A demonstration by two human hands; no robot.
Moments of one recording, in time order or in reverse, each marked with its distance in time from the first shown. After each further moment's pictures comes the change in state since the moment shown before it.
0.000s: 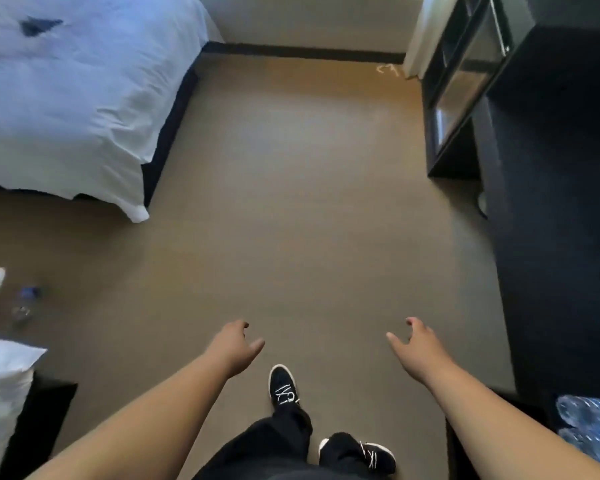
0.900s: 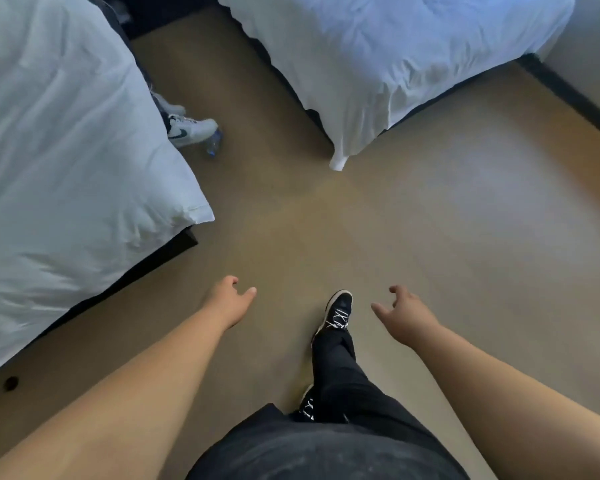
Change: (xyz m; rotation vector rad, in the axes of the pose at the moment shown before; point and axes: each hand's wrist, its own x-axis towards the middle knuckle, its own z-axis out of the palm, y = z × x) left_hand -0.012 -0.346 -0.095 -0.846 0.354 -0.621; right_hand 0.000 -0.452 0.201 -0.687 -0.256 -0.647
